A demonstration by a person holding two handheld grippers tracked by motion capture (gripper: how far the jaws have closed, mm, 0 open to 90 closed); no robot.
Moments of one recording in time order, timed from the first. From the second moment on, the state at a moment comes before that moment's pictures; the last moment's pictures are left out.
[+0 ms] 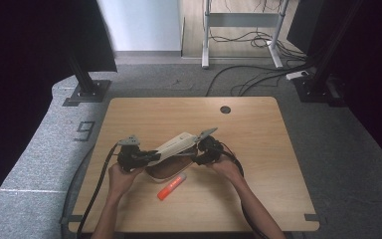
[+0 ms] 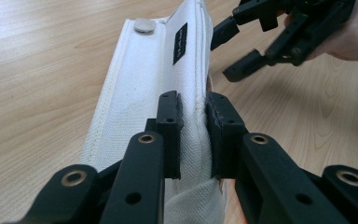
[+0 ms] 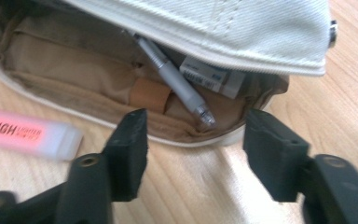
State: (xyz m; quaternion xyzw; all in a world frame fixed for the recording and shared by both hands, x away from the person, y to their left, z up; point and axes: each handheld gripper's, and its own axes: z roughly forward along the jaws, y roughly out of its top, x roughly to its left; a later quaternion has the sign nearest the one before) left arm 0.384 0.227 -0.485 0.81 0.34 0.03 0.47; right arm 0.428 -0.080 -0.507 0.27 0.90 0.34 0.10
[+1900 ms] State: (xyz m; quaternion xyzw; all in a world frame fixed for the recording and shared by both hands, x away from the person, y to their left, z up) left arm 0.384 0.226 -0.484 0.82 0.34 0.03 0.47; right arm 0.361 -0.024 -0.531 0.11 0.93 0.35 0.00
